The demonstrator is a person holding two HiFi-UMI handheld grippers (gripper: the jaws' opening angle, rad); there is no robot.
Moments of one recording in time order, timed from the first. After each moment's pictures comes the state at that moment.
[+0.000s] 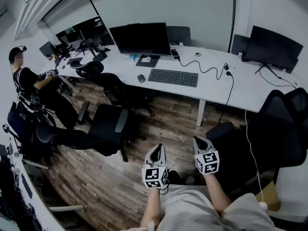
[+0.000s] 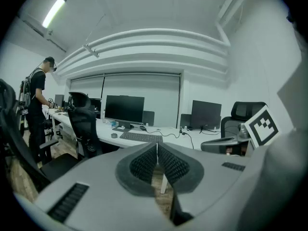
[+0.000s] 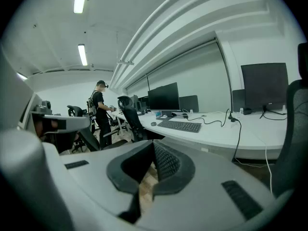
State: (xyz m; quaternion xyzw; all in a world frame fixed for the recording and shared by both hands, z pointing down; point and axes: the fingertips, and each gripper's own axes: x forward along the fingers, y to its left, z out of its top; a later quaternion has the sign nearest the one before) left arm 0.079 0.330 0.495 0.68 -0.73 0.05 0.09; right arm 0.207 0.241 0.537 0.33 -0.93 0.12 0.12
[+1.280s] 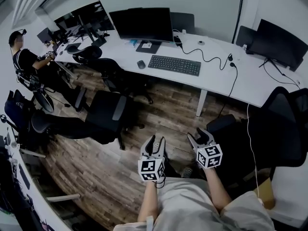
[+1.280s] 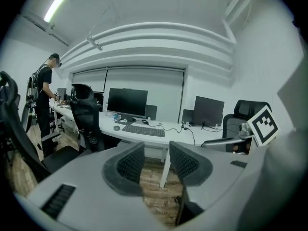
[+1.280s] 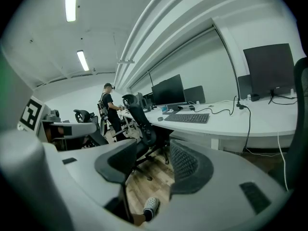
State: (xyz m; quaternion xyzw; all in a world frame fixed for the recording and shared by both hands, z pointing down) left arm 0.067 0.330 0.517 0.68 -0.72 0.05 0.13; right arm 0.203 0.245 0.555 0.29 -0.93 0.17 0.12
